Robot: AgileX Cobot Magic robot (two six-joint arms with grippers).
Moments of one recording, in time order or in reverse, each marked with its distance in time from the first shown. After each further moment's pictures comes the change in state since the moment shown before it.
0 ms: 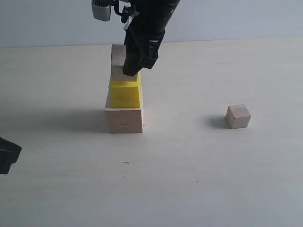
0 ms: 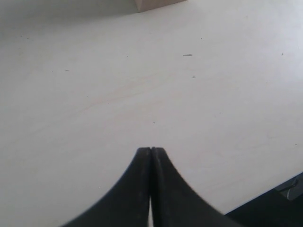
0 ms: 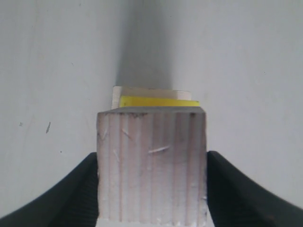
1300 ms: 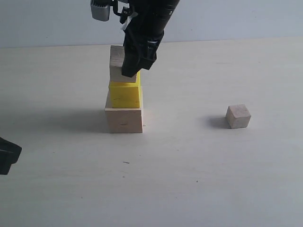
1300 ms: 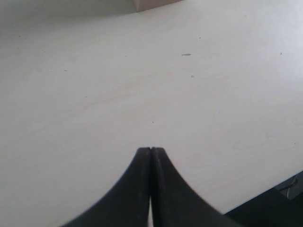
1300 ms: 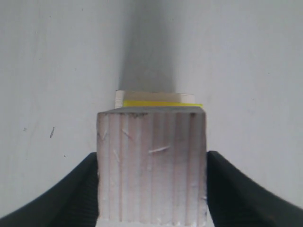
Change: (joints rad) left arm 0.000 0.000 0.000 -0.004 0.000 0.007; right arm 0.000 0.005 0.000 0.015 0.000 0.016
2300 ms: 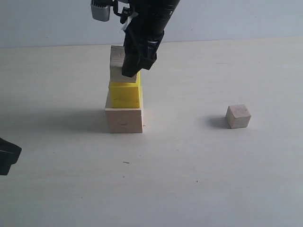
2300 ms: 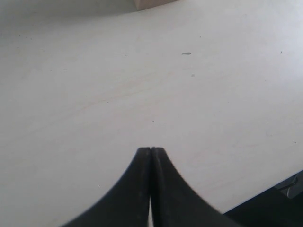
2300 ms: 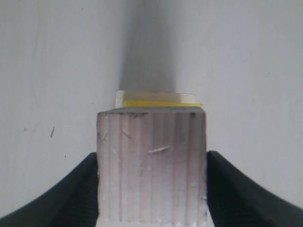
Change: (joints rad) left arm 0.000 0.000 0.000 0.000 0.002 0.000; right arm 0.000 0.000 0.000 -0.003 0.000 0.000
